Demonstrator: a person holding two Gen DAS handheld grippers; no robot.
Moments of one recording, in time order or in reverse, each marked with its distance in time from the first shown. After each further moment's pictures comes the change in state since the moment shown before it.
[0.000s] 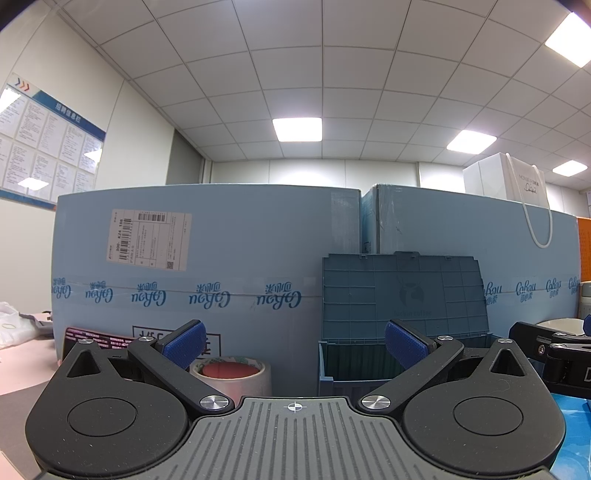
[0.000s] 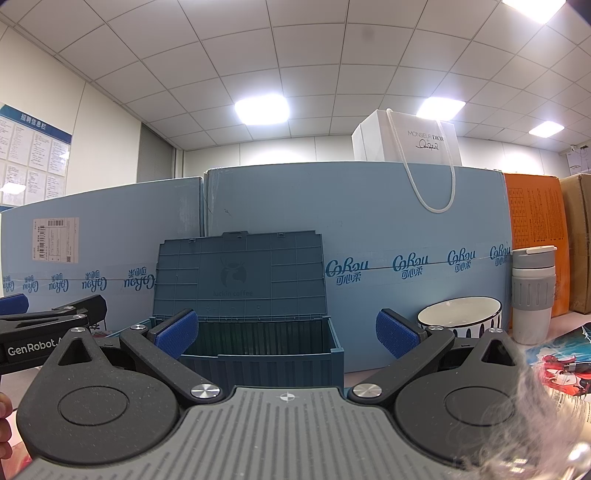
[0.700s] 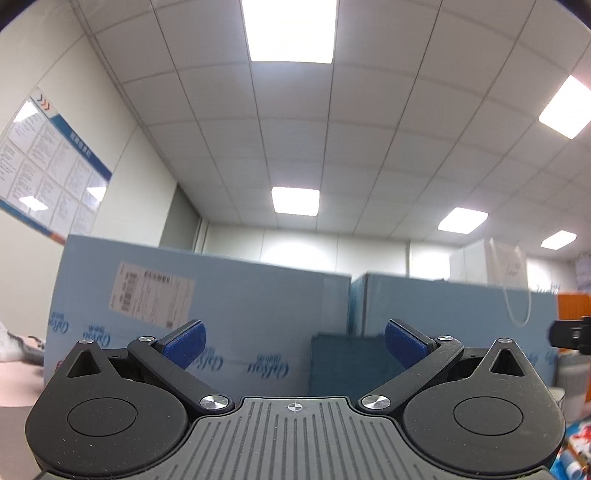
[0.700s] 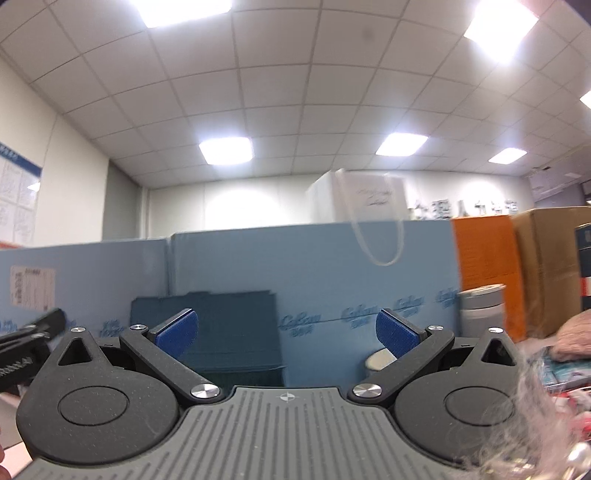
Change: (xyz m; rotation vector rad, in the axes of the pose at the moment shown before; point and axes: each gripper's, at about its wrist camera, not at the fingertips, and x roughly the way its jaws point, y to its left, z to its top) left arm -0.037 0.010 0.004 -0.102 -0.273 -0.053; right arm -0.053 -0.015 0.031 0.036 -0.148 -0.160
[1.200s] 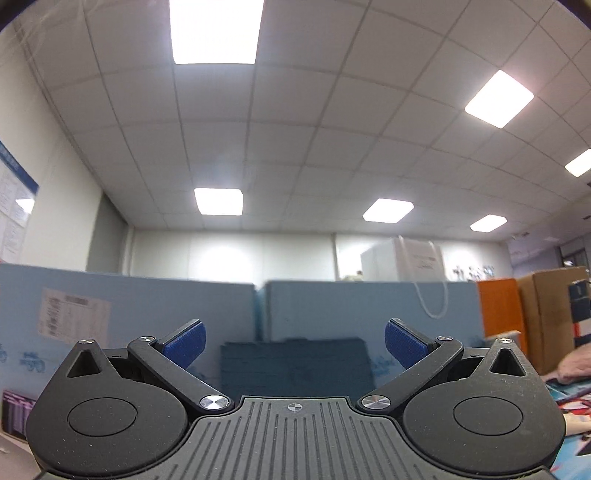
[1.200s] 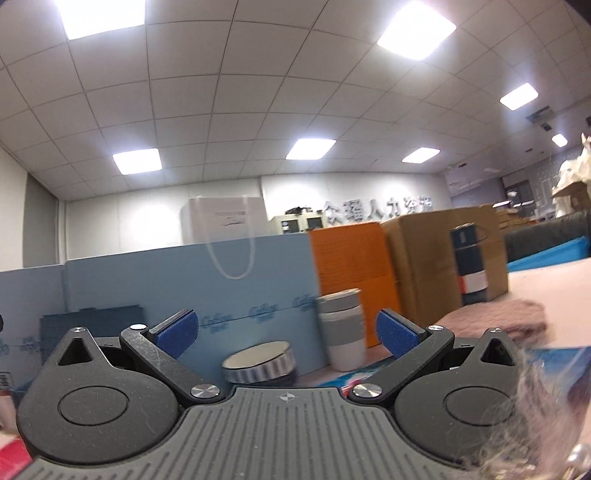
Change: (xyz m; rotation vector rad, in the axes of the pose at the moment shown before) left arm -0.007 -0.046 0.018 0.077 0.071 -0.258; right arm -0.078 -0.095 0.019 0.010 -0.008 -0.279
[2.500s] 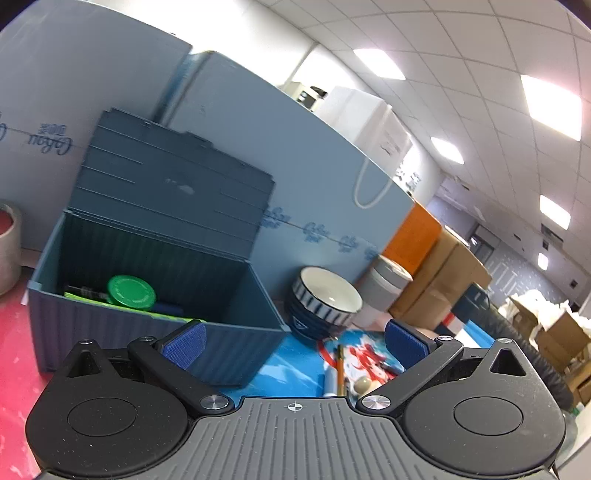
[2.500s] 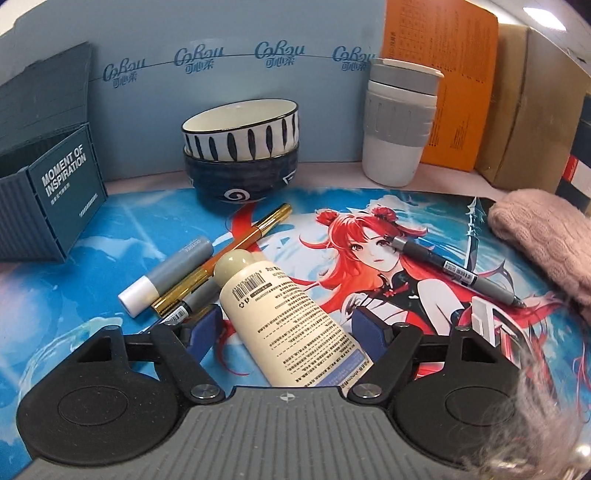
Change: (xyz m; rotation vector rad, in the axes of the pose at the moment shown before) left arm 0.106 0.019 0.007 -0.584 0.696 -0.345; right arm 0.188 -0.021 -0.072 -0.252 0.854 0.204
